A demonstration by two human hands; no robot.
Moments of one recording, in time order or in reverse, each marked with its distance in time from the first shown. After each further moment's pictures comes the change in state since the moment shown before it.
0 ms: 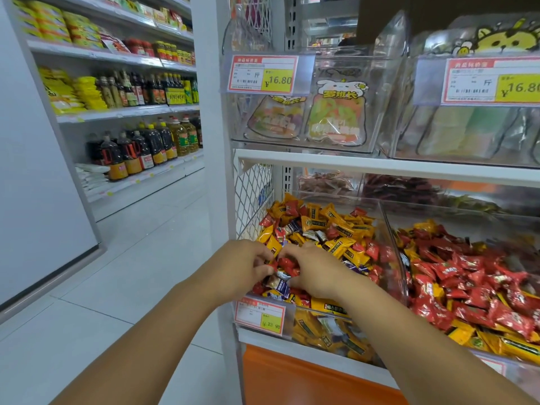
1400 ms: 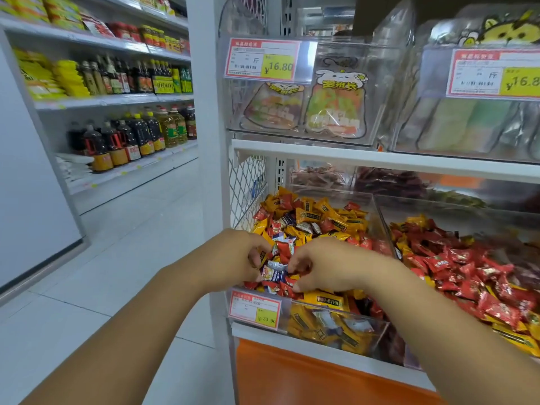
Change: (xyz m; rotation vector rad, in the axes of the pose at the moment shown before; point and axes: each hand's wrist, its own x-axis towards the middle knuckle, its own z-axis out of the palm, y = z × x) left_hand 0.005 -0.002 -0.015 0.114 -0.158 0.081; right_hand -0.035 -0.006 -0.042 -0.090 -0.184 -0.038
